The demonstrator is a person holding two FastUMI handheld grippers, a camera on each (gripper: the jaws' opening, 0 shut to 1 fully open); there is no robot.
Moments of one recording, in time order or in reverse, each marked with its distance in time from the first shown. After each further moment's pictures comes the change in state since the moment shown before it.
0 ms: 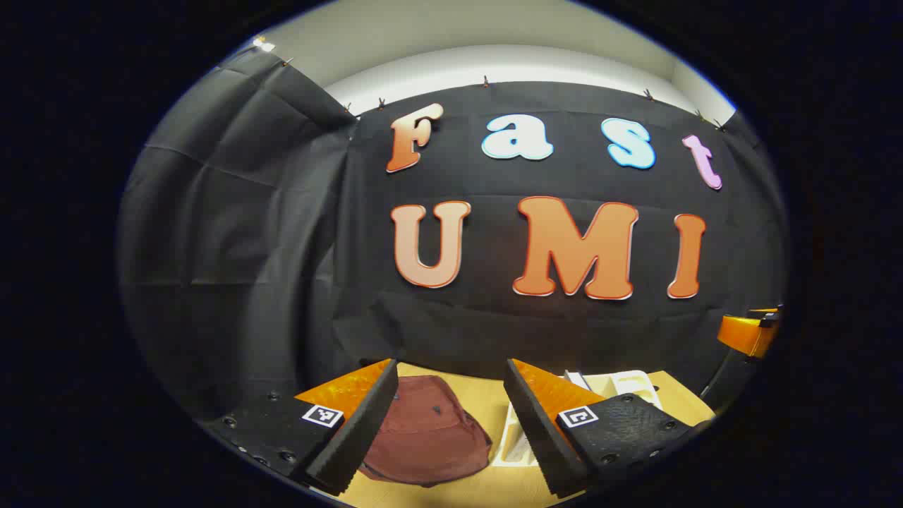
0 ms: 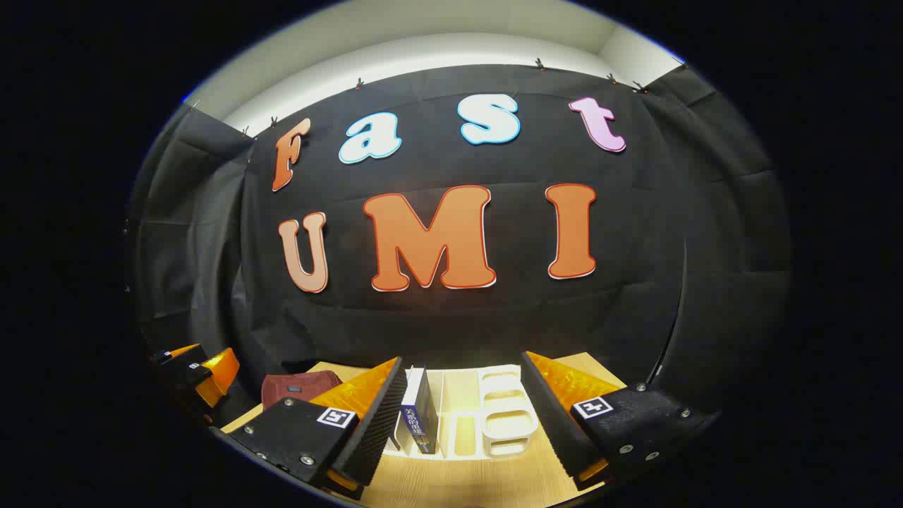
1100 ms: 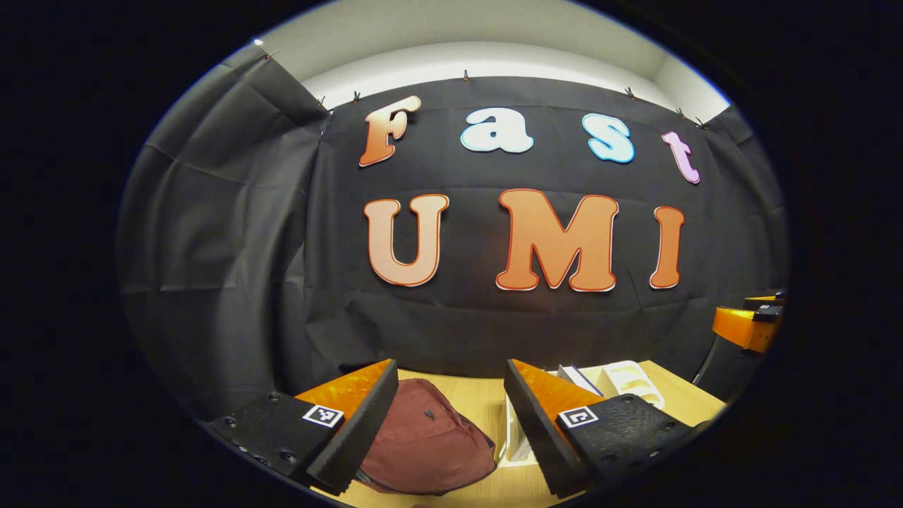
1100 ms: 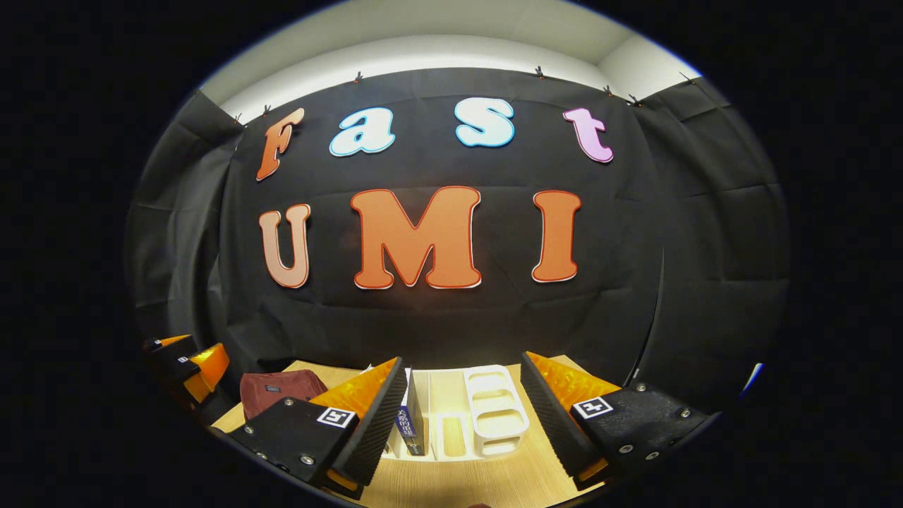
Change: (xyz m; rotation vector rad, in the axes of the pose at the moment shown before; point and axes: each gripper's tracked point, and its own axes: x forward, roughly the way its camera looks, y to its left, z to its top) left arm 0.033 0.002 -0.006 0.041 0.014 -0.159; right arm 0.001 0.011 -0.005 -0.022 -0.011 -0.120
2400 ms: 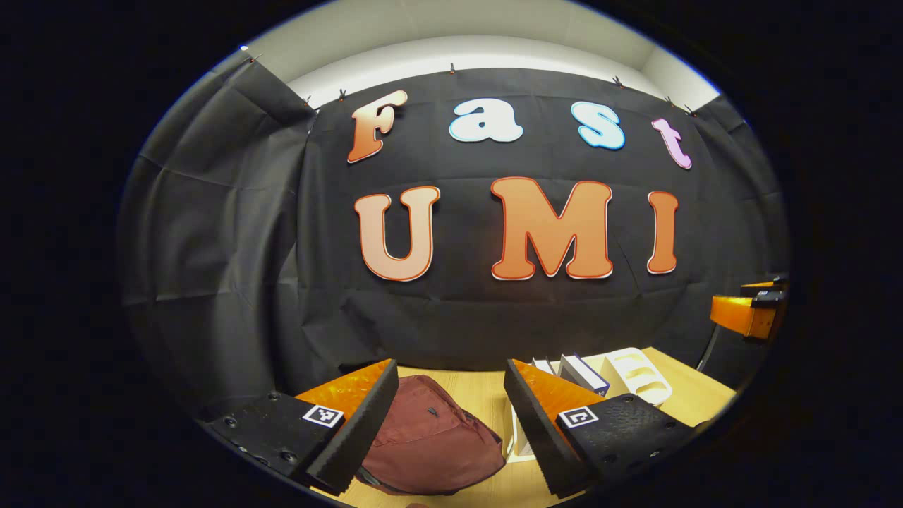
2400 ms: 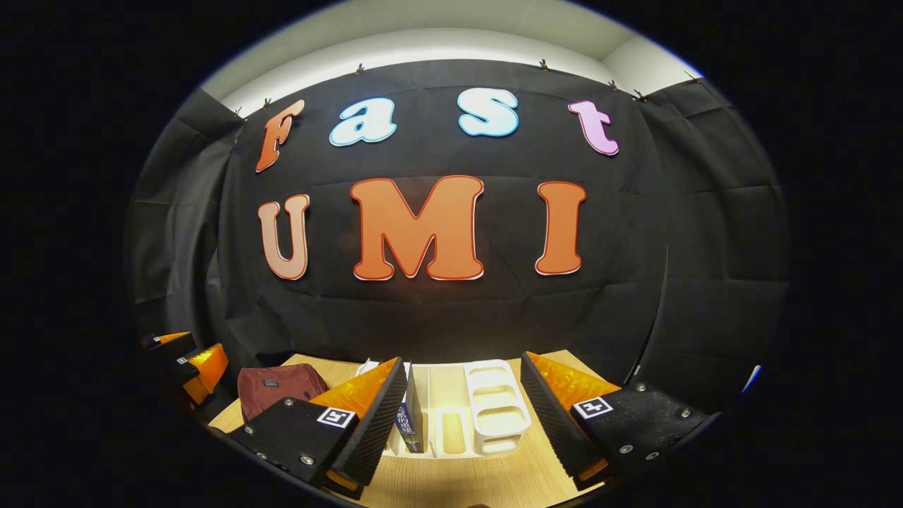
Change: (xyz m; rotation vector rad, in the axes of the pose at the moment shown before) left arm 0.014 -0.004 -0.021 0.065 0.047 -0.027; right arm 0.012 -0.002 -0.011 -0.012 0.048 0.004
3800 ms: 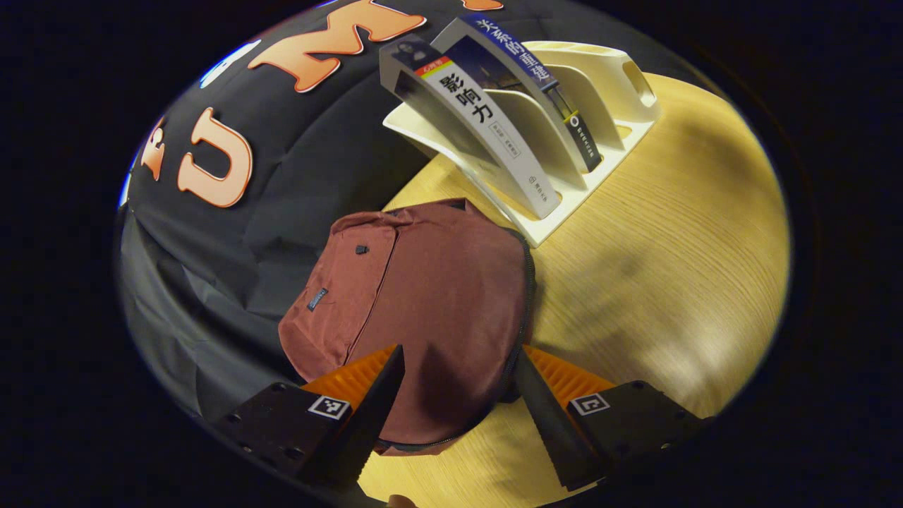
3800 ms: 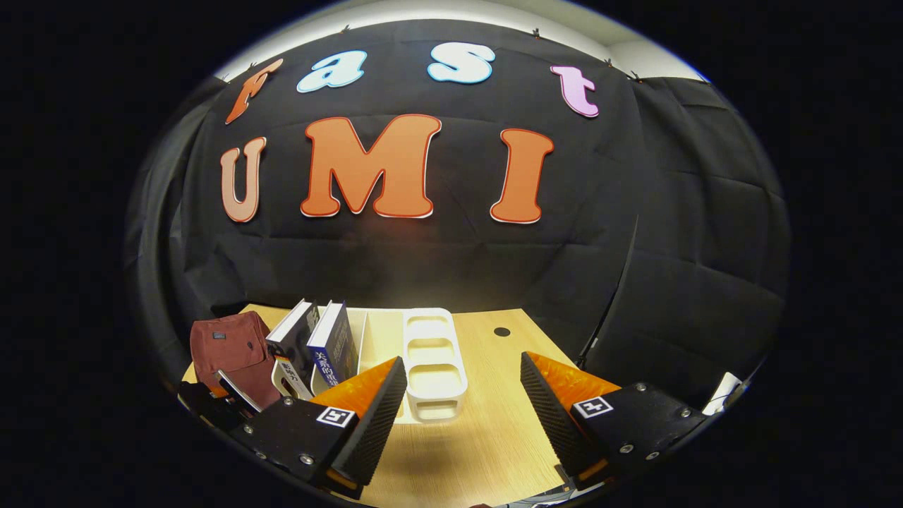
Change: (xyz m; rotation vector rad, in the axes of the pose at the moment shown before) left arm 0.037 -0.014 -0.343 0.808 0.659 -0.201; right arm 0.010 -0.082 -0.065 -0.083 0.215 -0.134
